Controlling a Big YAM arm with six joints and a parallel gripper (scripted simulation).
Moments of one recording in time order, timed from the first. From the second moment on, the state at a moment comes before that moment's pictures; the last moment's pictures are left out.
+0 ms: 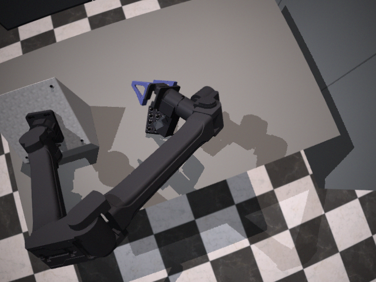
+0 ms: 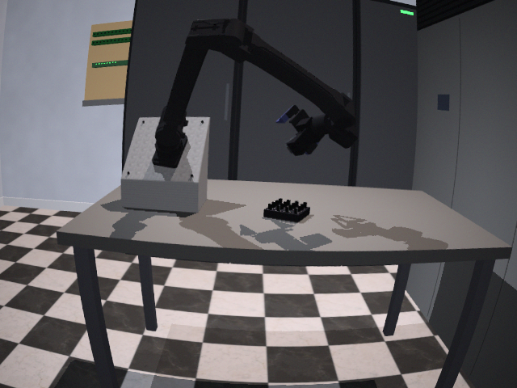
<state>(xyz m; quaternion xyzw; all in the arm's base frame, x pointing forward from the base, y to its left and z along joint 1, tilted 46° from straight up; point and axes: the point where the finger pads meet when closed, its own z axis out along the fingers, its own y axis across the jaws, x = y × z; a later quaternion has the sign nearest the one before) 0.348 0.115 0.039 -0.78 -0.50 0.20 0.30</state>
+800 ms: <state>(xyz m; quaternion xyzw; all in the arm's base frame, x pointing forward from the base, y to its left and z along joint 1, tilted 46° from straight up) 0.348 0.105 0.032 -0.78 -0.53 0.20 0.28</state>
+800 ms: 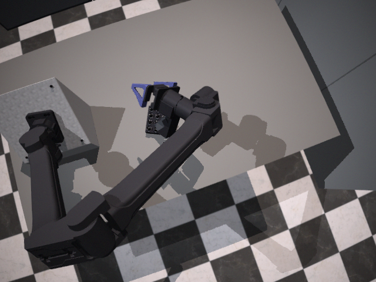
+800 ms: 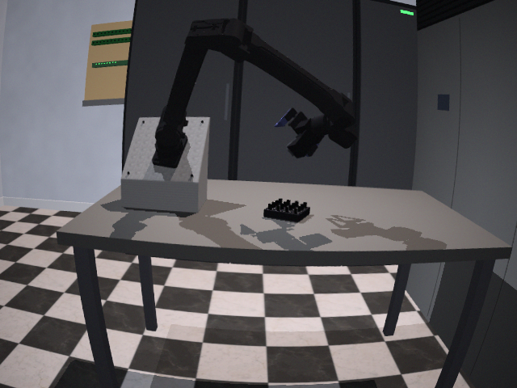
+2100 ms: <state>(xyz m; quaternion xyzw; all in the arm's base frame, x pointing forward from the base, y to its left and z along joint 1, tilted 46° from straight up) 0.359 0.028 -0.031 -0.53 -0.82 0.21 0.07</state>
